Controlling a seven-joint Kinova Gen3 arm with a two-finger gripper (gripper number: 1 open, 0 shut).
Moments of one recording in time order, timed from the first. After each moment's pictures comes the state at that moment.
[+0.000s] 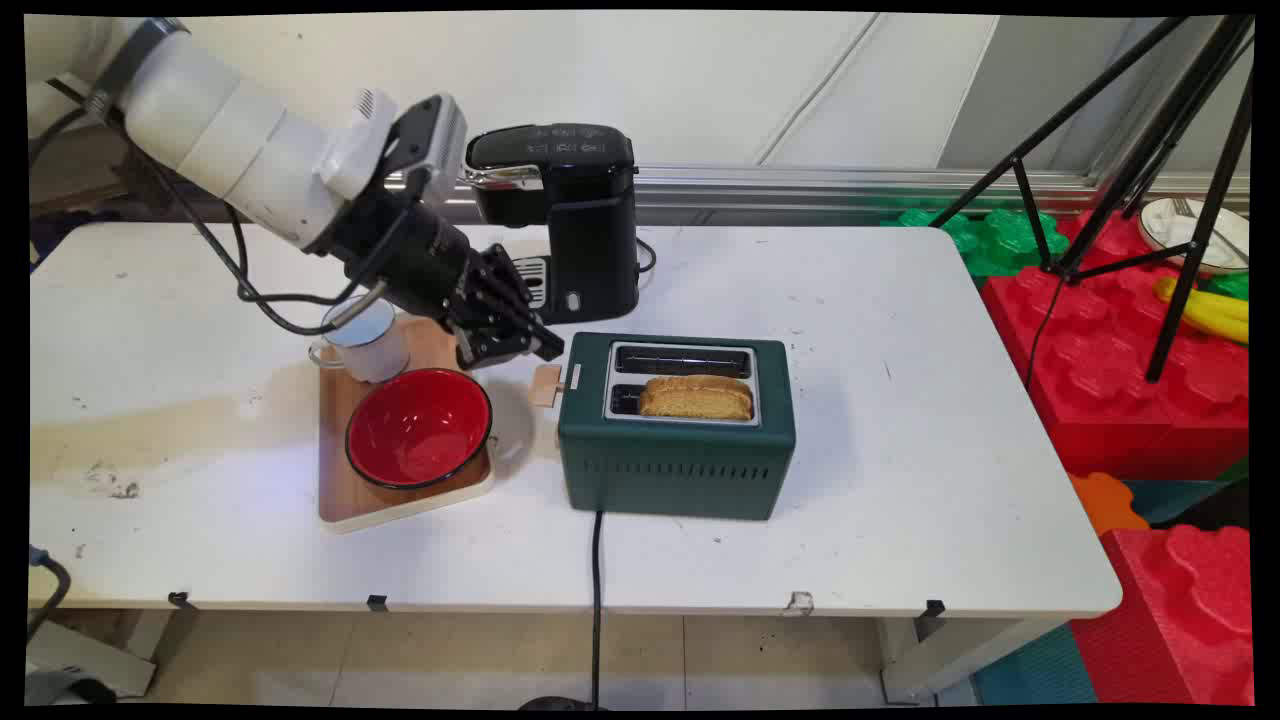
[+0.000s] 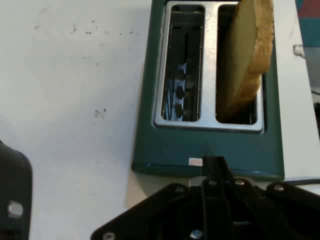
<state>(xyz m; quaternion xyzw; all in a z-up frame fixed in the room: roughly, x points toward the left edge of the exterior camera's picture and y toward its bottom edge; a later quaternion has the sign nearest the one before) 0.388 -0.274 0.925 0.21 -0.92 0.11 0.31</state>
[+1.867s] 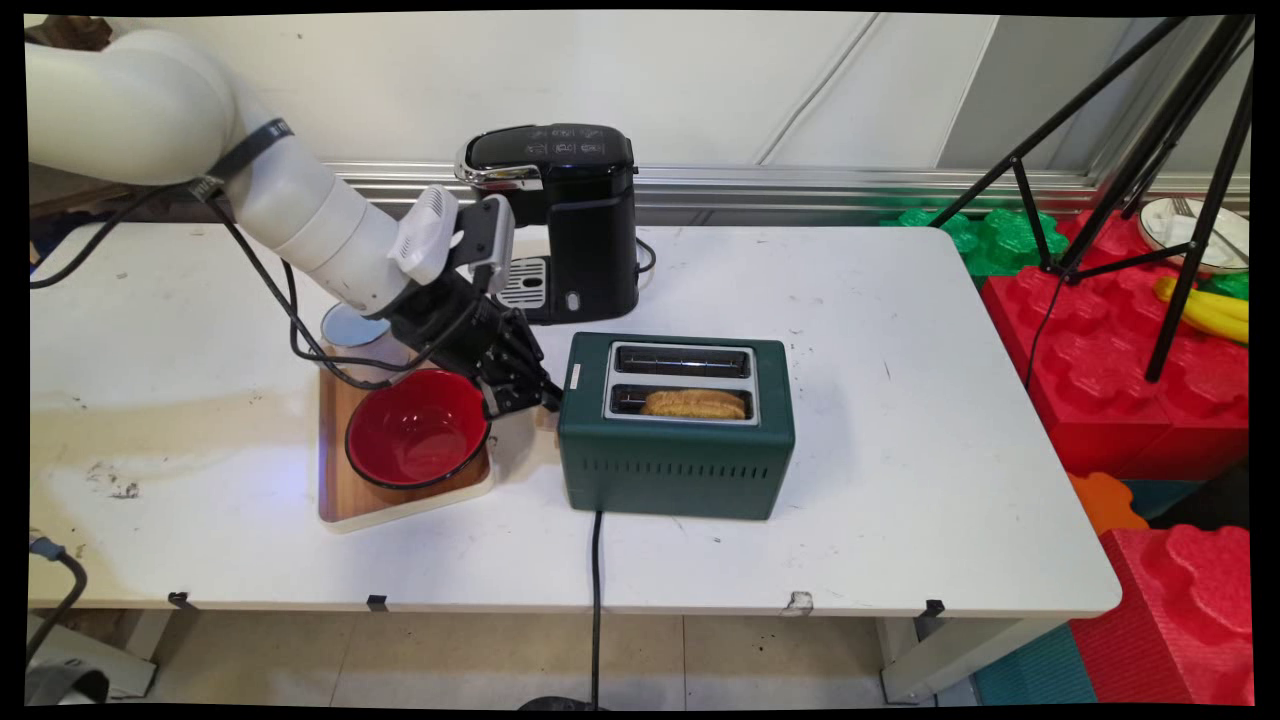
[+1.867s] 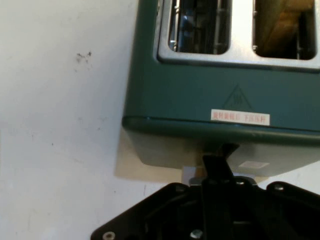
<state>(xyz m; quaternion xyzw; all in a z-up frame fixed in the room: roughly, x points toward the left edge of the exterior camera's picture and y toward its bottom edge) 0.378 -0.295 0.851 0.23 -0.93 0.09 0.26</state>
